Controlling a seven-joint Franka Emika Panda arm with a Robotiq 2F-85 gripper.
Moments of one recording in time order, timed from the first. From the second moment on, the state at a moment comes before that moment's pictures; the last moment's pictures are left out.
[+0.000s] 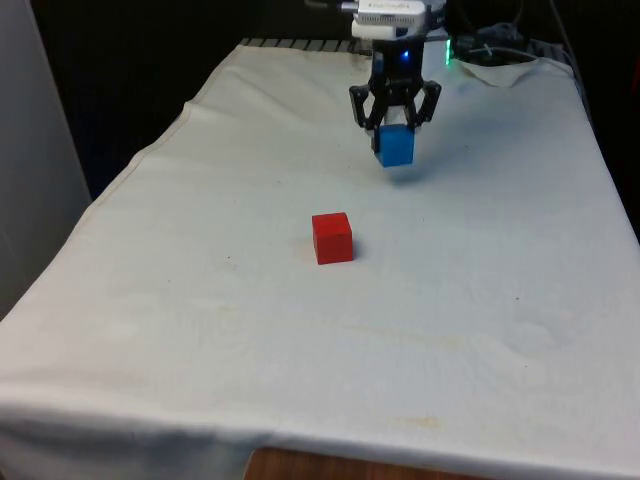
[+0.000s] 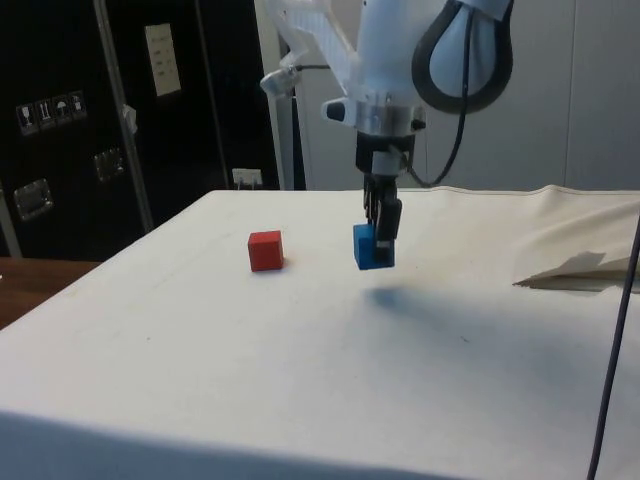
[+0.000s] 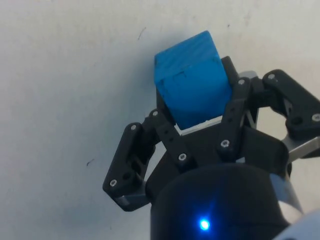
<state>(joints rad) 0.09 0.07 -0.12 -2.74 -0.06 2.97 -0.38</state>
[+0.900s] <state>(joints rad) 0.09 -0.11 -0.12 -2.66 -0.06 2.74 -0.34</state>
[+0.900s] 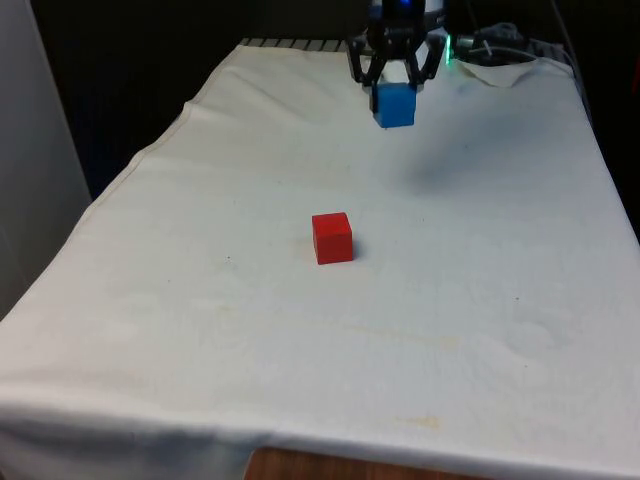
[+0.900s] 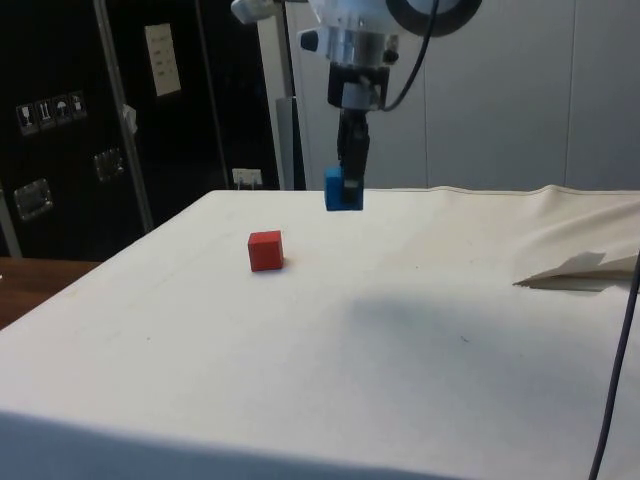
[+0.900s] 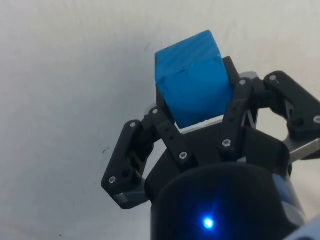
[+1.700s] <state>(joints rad) 0.09 -0.11 -0.12 -2.52 -0.06 2.65 -0.30</state>
